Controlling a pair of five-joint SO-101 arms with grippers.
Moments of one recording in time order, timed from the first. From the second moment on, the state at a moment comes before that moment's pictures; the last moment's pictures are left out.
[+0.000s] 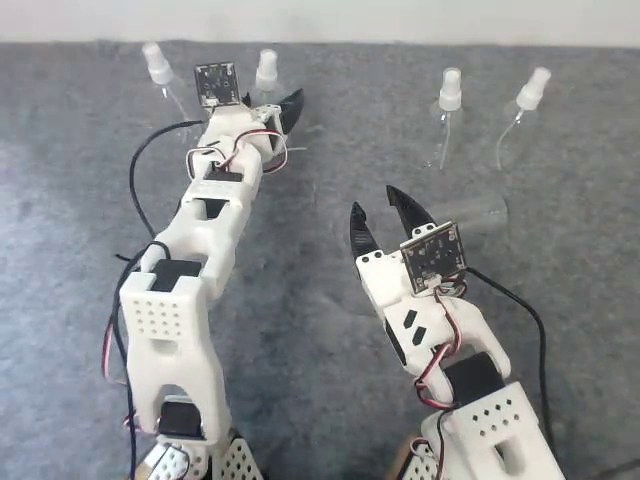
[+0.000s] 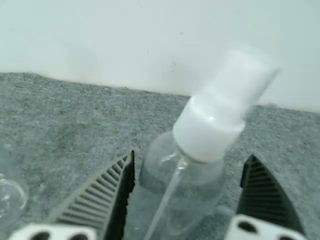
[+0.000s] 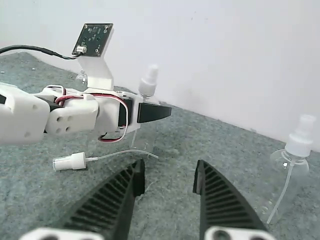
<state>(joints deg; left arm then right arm) -1.6 35.7 7.3 -7.2 15.4 -26.9 -74.7 78.2 16.3 4.3</state>
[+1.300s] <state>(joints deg) -2.6 3.0 7.3 43.3 15.4 -26.9 -74.7 78.2 16.3 4.3</state>
